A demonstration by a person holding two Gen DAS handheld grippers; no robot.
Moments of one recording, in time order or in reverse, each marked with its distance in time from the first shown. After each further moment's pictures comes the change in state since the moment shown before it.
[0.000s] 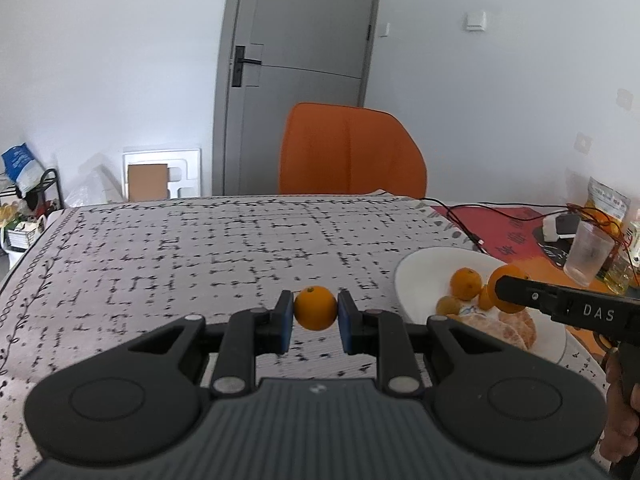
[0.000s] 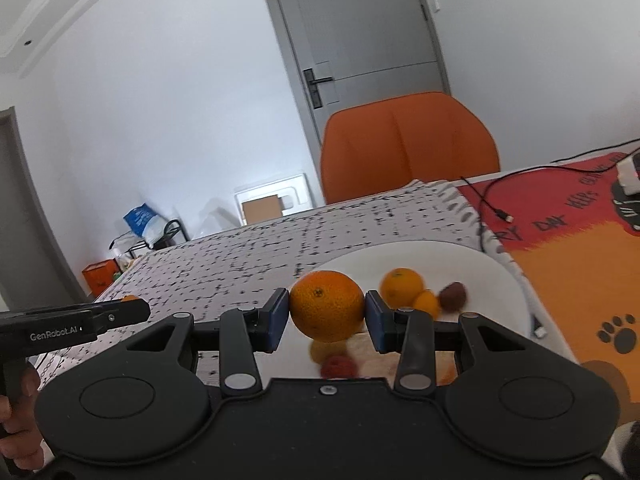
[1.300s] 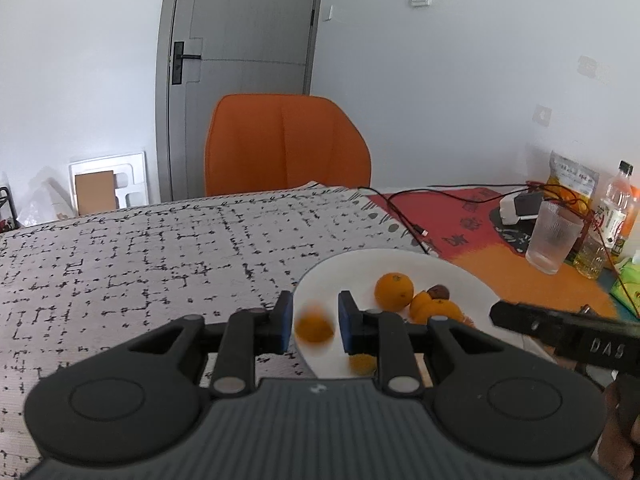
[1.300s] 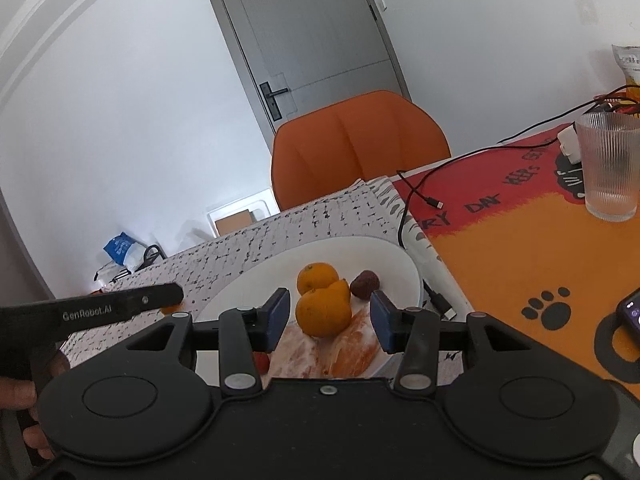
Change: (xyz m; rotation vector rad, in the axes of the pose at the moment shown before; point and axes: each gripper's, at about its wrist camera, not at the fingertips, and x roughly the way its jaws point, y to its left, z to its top) left arm 0.046 -0.067 0.013 0.077 0.030 -0.117; right arm -0.024 -0.060 -0.009 0.115 -0.019 -0.052
